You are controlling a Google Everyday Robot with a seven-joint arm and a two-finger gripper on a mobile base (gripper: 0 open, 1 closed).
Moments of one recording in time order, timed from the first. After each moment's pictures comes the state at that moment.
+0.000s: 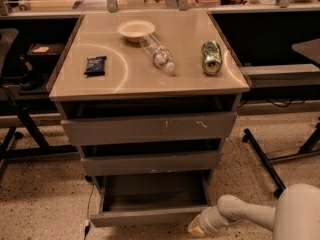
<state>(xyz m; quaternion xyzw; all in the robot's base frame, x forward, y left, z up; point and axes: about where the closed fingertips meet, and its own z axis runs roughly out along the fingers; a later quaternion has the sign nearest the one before) 0.429 -0.147 0.164 -0.50 0.82 0.25 0.15</state>
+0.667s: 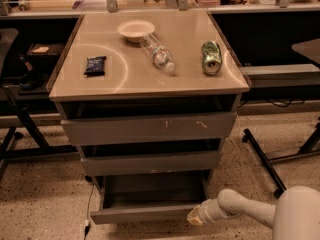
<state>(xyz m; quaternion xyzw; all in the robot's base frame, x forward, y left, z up) 0.473 -0.151 0.167 -0.48 0.82 0.24 0.19</state>
